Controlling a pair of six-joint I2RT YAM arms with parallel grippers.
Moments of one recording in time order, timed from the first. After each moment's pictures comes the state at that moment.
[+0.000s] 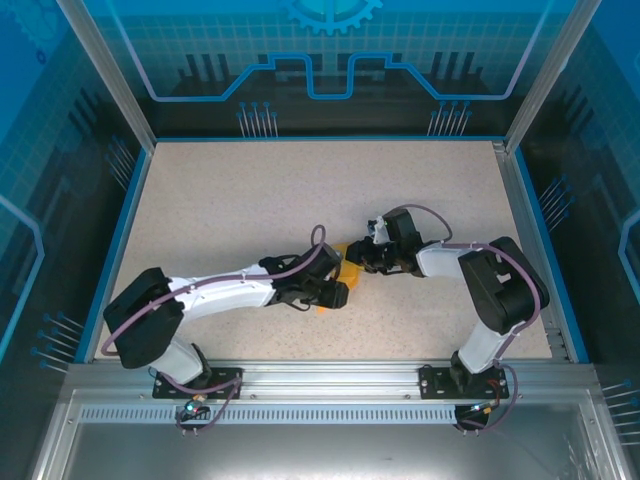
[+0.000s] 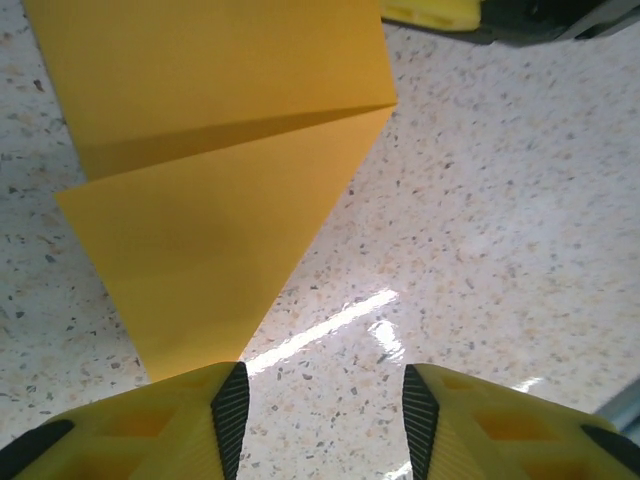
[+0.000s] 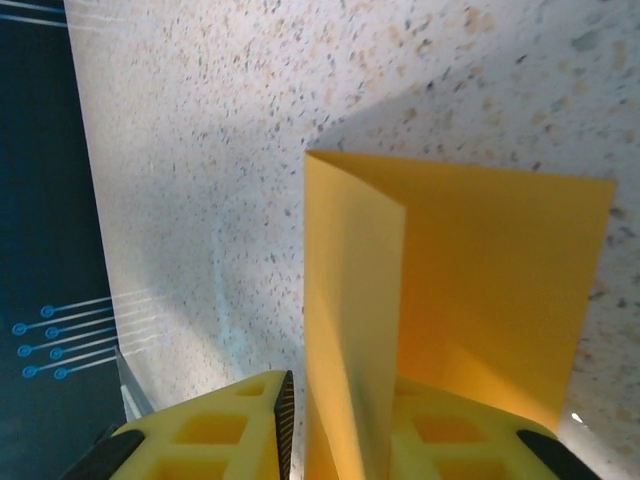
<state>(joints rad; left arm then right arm) -0.93 1.55 0.92 -0.40 0.04 -0.71 0.42 1.71 0.74 0.13 -0.63 0.83</state>
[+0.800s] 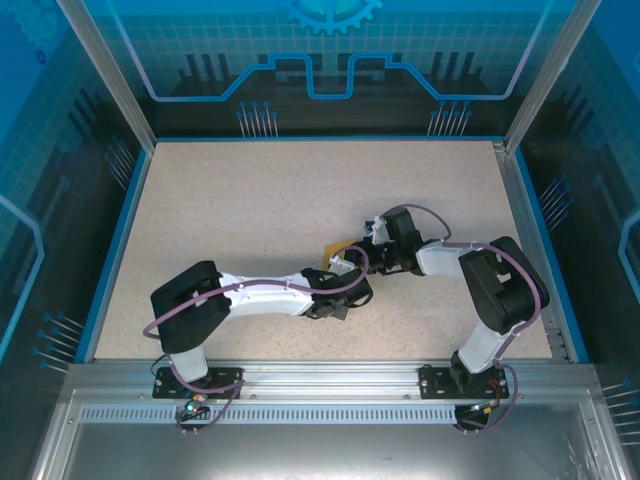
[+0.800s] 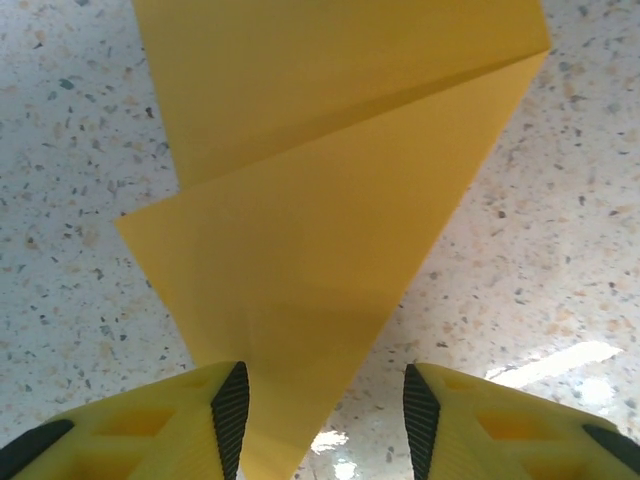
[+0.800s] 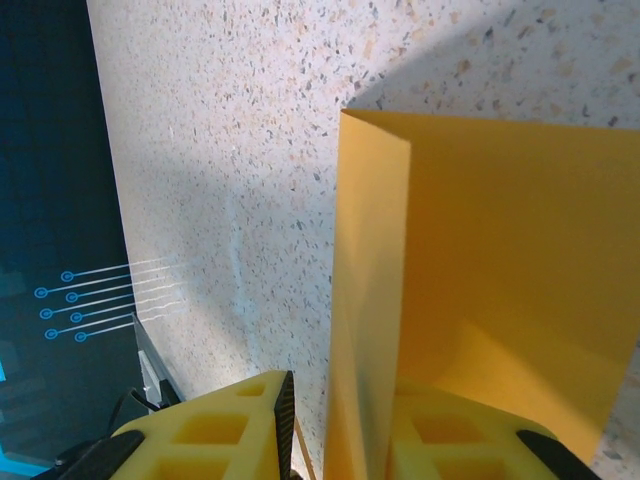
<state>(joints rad) -1.08 1.78 1.08 -0.58 -0.38 -0.74 0.42 1.71 0.76 0.10 -0.69 0.82</state>
